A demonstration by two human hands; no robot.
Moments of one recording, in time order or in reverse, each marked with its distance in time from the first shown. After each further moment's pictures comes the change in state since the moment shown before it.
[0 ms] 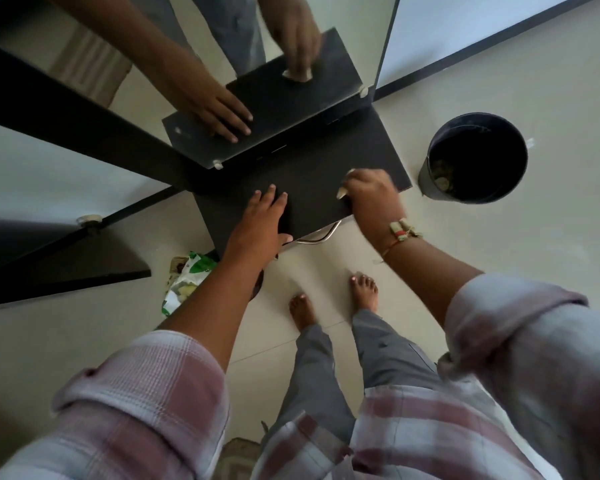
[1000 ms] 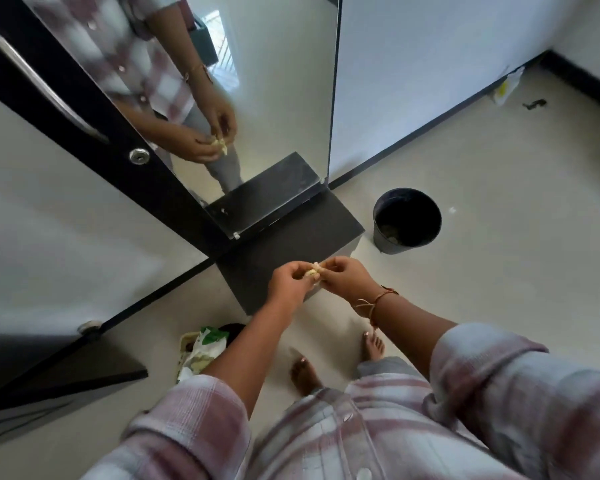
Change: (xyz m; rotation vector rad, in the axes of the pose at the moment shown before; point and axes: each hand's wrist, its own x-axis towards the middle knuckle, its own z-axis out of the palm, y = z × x) left_hand -0.125 0.049 -0.047 -1.010 -0.008 -0.047; right_hand -0.090 -0.140 -0.089 0.905 -0.111 0.749
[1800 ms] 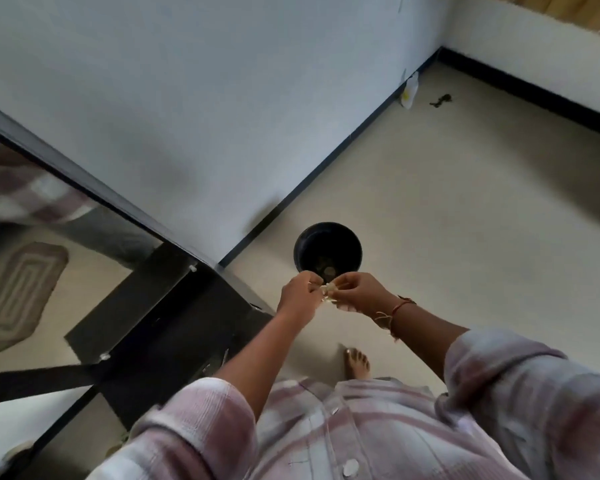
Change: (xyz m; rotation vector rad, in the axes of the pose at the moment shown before) left_hand 0.084 0.164 0.287 0.481 -0.170 0.179; right_hand 0.055 0.052 -0.333 0.208 0.040 0.090
